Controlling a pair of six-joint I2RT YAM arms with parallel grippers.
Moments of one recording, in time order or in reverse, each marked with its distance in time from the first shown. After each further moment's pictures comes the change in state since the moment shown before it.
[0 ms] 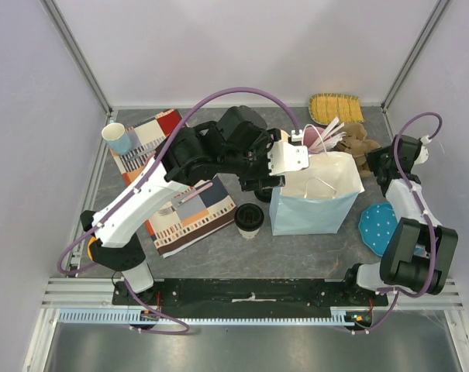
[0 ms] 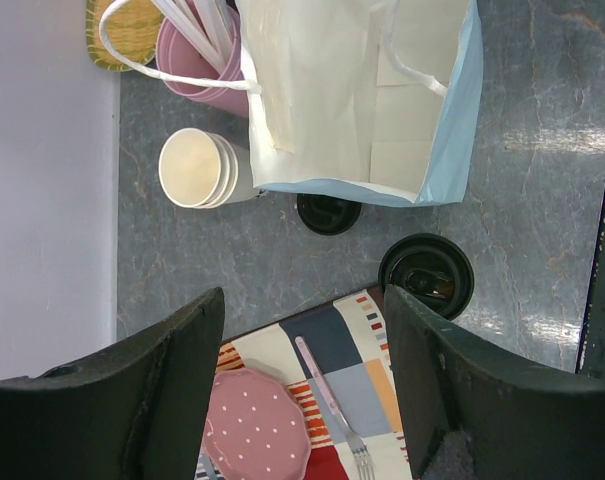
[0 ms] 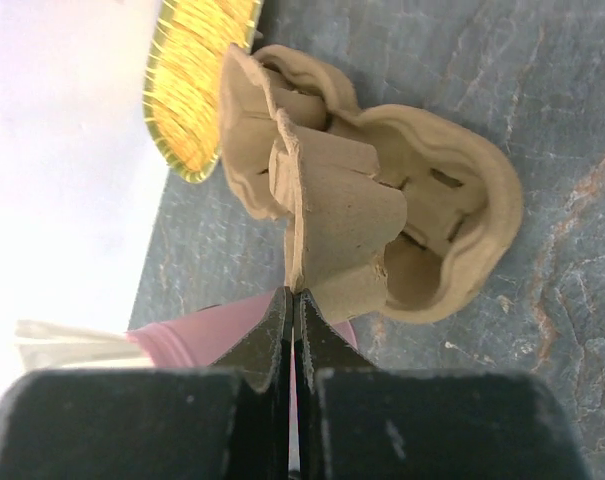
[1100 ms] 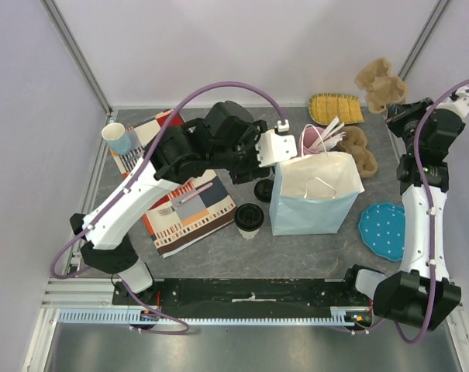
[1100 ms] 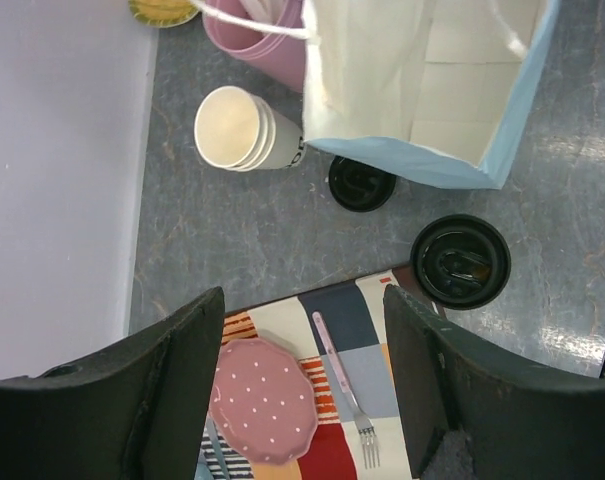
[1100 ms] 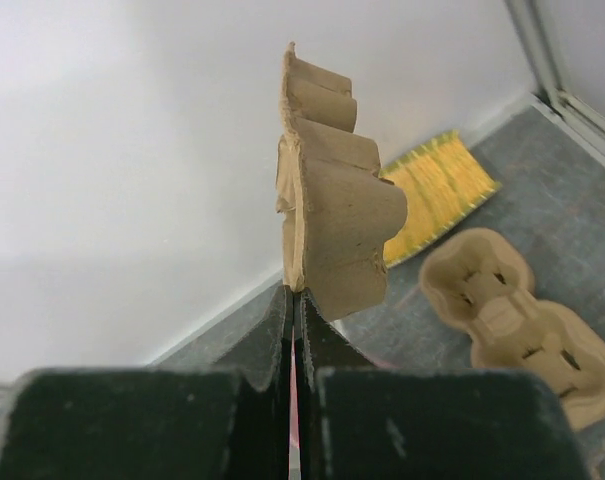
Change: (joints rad) left arm 0.040 -0.050 -0.061 0.024 -0.051 -0.003; right arm 0.000 -0.245 0.278 -0.039 -0.091 -0.279
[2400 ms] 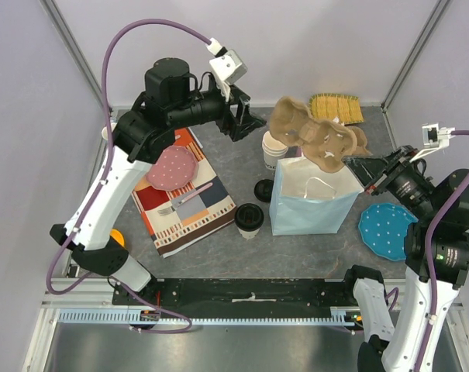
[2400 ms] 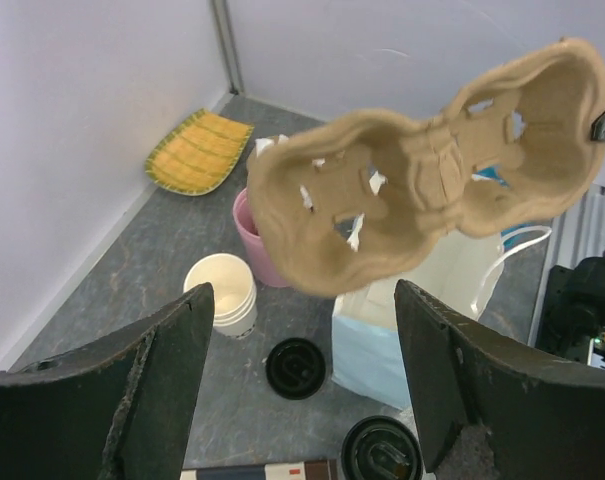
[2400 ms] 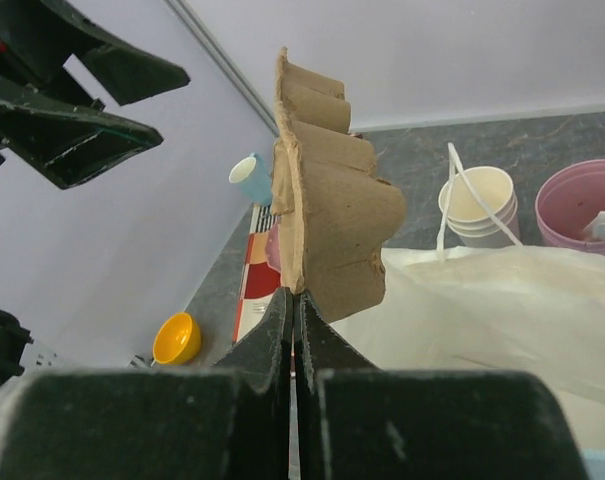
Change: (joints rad) left arm 0.355 -0.109 -0.109 0.504 0.455 -0.464; right arm 0.038 -0.468 0.161 -0.515 -0.714 -0.116
